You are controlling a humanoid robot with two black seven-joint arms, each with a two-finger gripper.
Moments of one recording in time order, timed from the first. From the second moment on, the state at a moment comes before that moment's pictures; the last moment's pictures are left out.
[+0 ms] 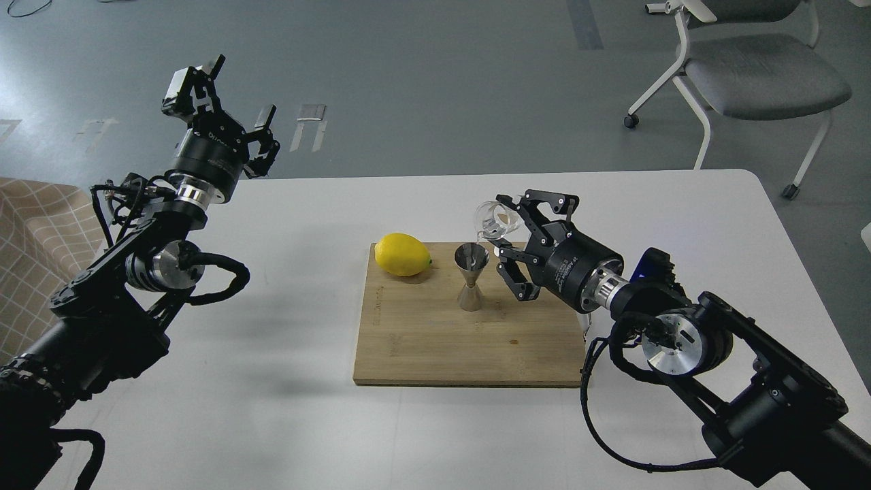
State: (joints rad) left arm -0.74 0.35 -0.77 -0.77 0.19 -0.26 -0.49; right arm 0.33 -0.19 0.92 1.55 -0.37 -0.18 -0.18
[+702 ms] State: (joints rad) left arm -0.74 0.35 -0.76 -0.77 0.19 -0.26 -0.49; right arm 0.33 -0.19 0.91 1.56 -0.45 -0.18 -0.18
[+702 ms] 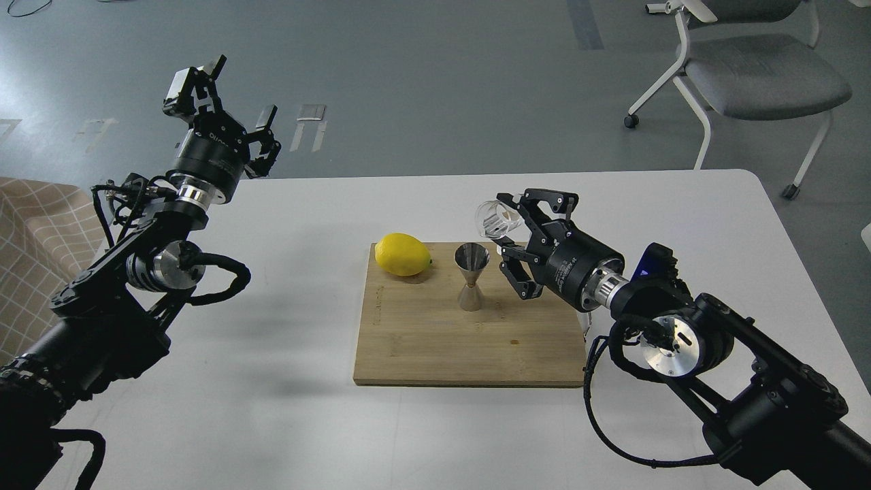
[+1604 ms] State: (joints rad) left arm -0.74 0.35 -0.77 -0.77 0.19 -0.26 -0.49; right arm 0.34 -0.19 0.88 1.55 -0.50 -0.18 -0.18
